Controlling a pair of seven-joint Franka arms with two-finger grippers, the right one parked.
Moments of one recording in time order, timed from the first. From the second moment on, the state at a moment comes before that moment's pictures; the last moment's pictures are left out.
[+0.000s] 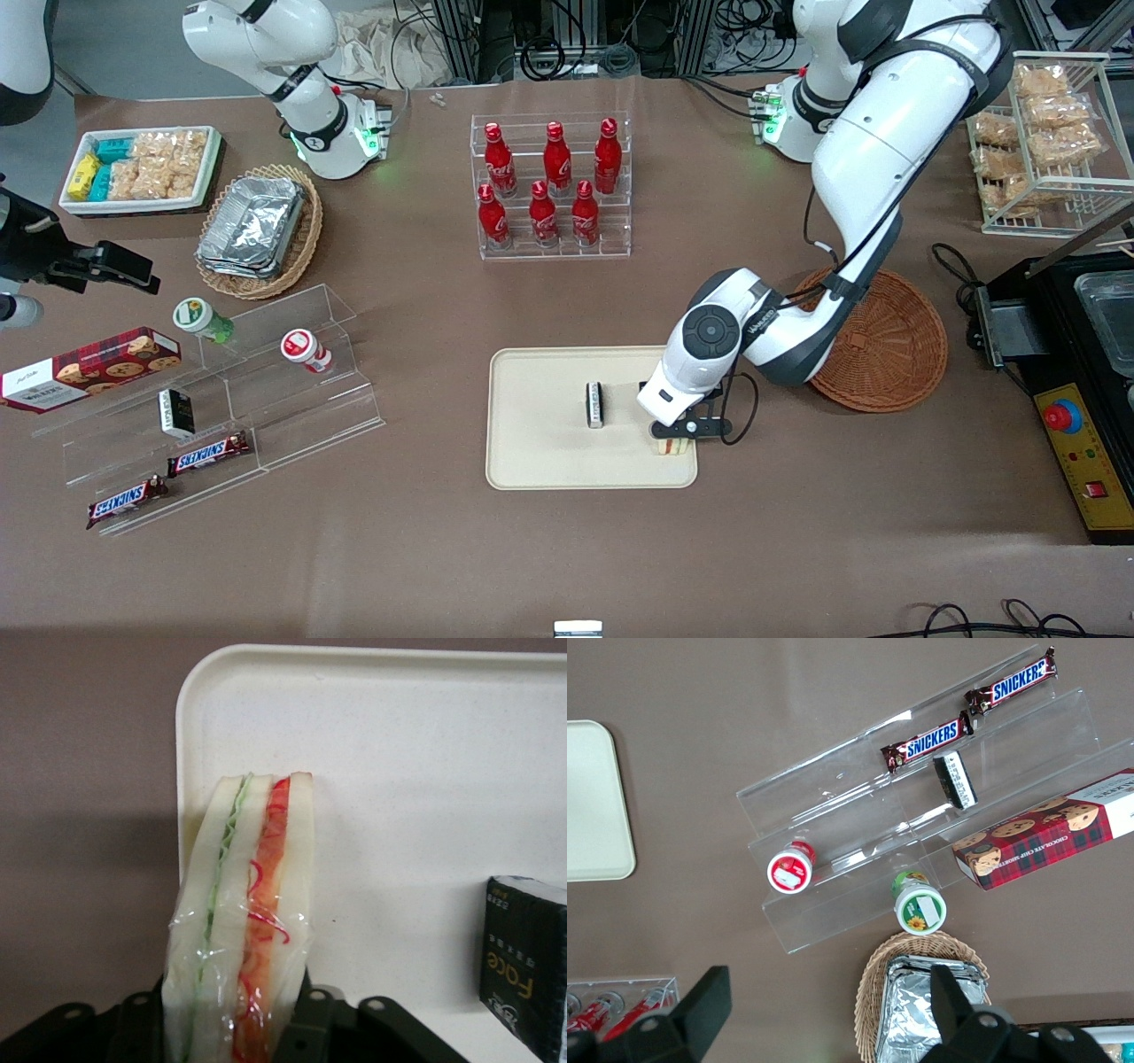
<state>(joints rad) -0.09 0.80 -0.52 -1.58 0.48 2.27 -0.82</state>
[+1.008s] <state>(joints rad) -0.07 0.36 -0.53 -1.68 0.31 2.14 -0.93</state>
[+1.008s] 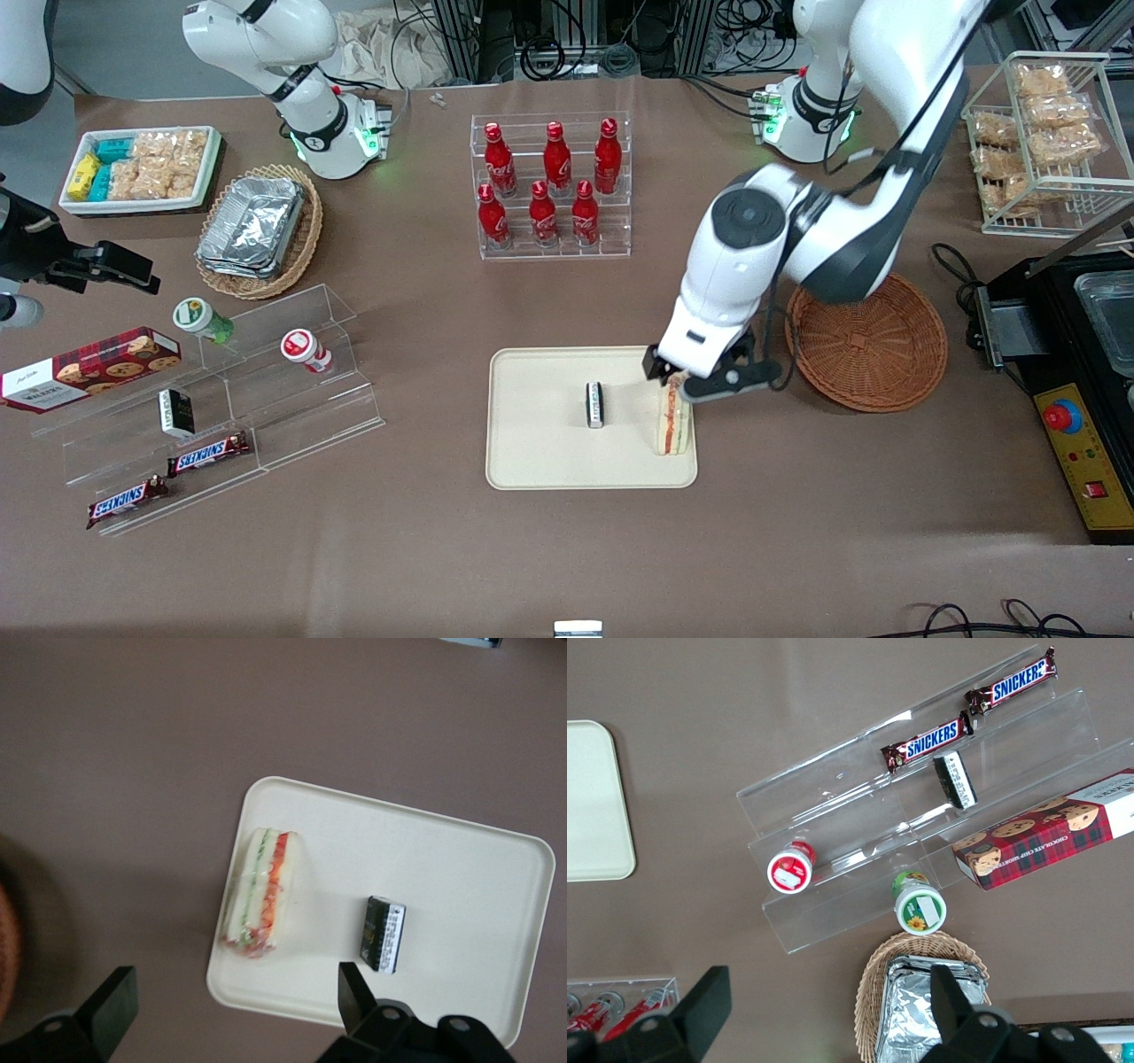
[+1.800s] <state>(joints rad) -0.04 -0.13 -0.10 -1.86 -0.02 1.81 -0.18</state>
